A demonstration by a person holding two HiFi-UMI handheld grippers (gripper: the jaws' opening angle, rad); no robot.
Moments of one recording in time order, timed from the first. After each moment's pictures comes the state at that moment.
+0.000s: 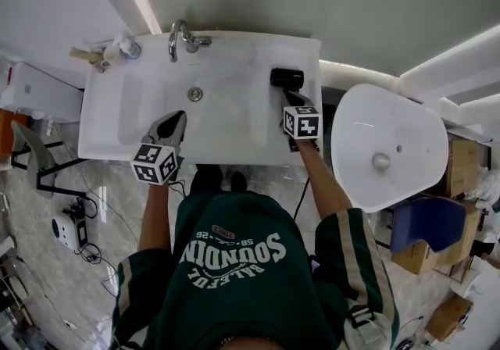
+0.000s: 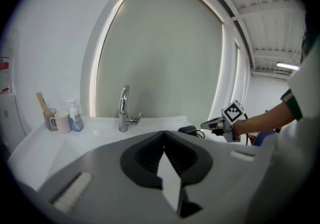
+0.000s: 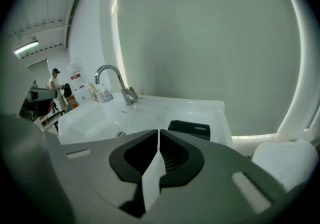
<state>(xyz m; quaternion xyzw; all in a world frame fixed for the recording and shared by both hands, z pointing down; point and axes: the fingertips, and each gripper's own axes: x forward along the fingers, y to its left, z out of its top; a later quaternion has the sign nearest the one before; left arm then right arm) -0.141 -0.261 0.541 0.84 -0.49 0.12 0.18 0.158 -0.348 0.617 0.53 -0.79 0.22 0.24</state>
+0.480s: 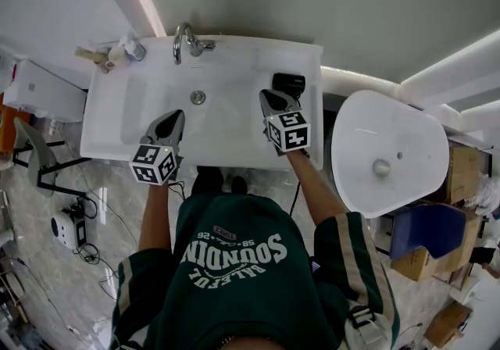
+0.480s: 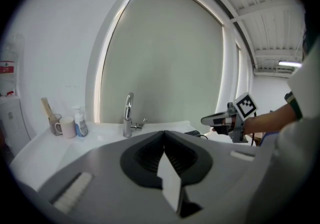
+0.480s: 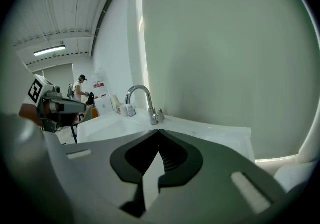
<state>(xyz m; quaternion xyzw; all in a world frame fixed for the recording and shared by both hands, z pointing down) -0.151 -0.263 0.526 0.84 -0.51 0.11 0.16 0.071 -0.334 0.545 0.45 -0.86 0.15 0.17</state>
